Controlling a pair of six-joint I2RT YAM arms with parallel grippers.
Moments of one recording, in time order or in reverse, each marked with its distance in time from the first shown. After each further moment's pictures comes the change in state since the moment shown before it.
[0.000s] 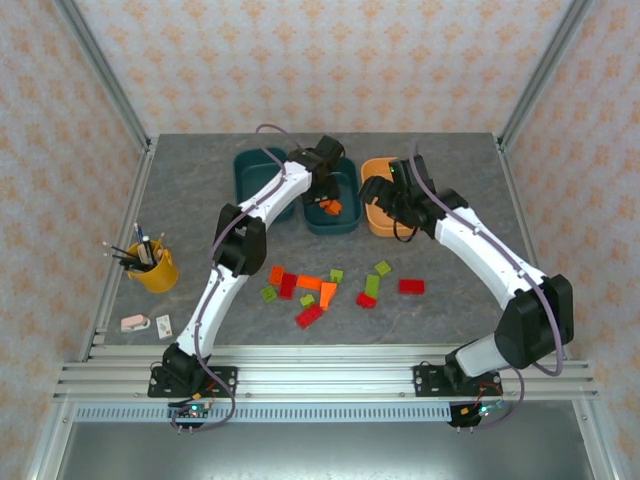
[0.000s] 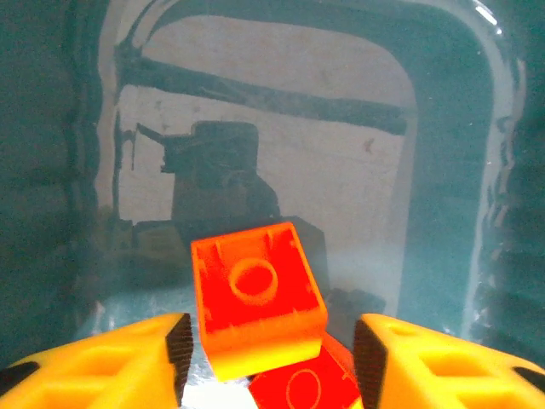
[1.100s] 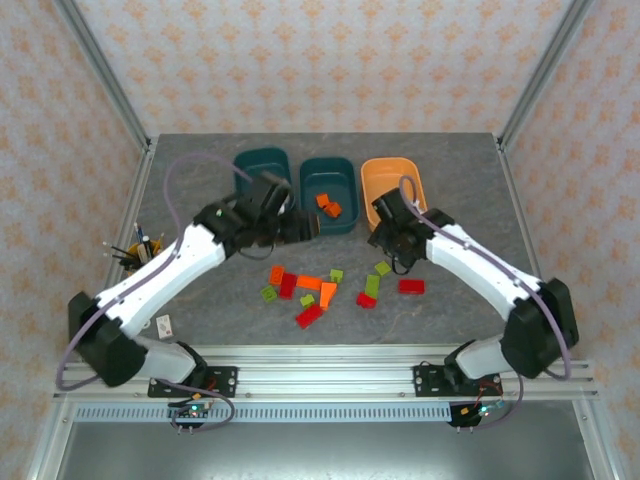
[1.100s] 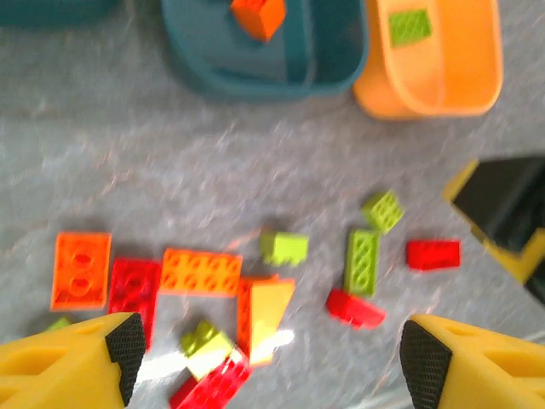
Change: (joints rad) left arm -0.163 -1.327 -1.313 0.269 0.091 -0.051; right arm 0.120 0.048 -0.164 -0.240 0.118 0.351
